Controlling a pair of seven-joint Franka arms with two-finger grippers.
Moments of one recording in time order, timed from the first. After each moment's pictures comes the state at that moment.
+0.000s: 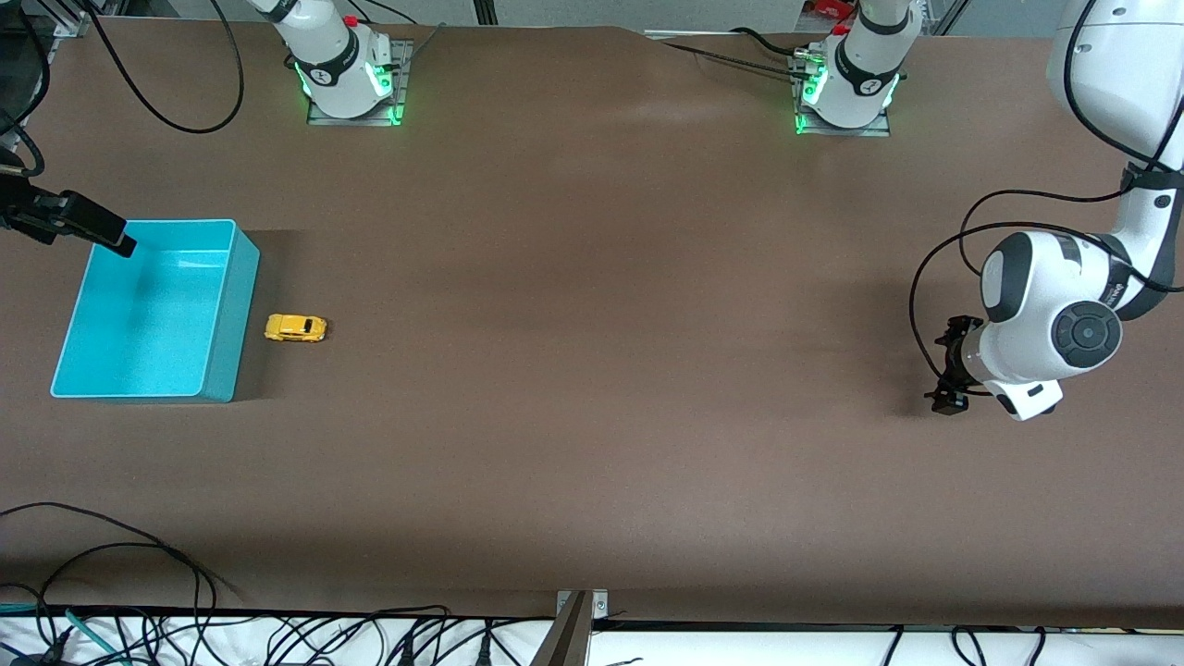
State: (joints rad) left arm 0.19 0.50 -0.17 -1.75 0.18 2.11 -1.35; right arm 0.04 0.06 -0.09 -1.53 0.01 1.61 0.12
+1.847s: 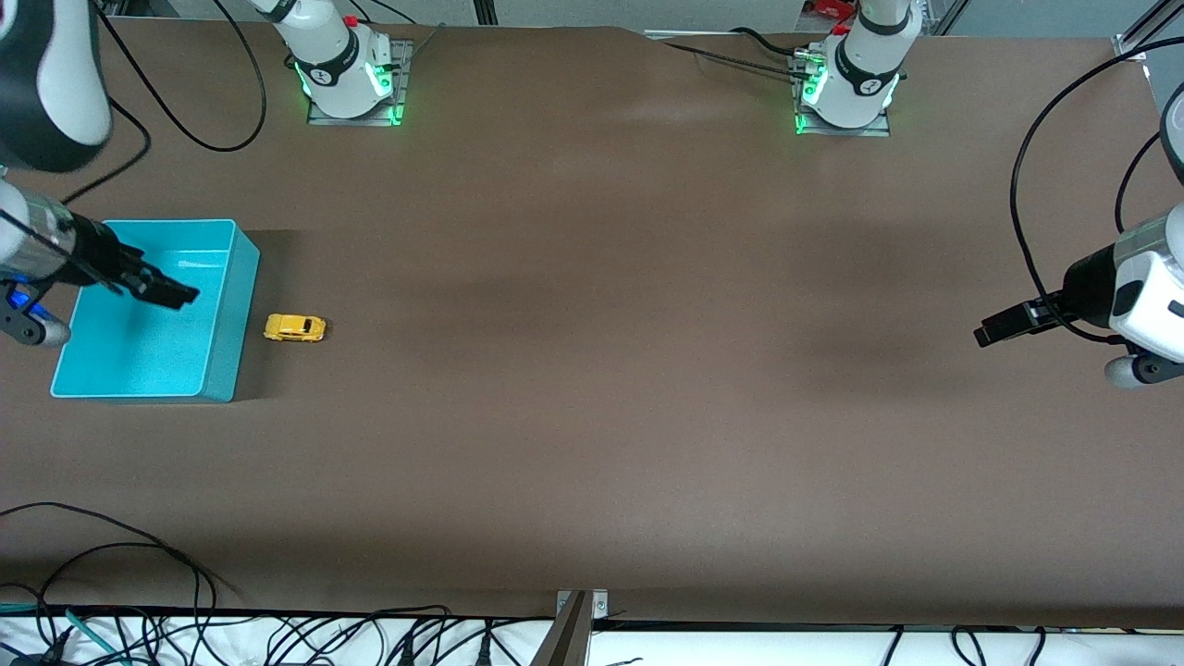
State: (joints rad) left arm 0.19 0.28 -0.21 -1.41 -0.05 1.67 -0.30; right arm 0.04 0.22 -0.08 -1.65 0.01 1.71 0.69
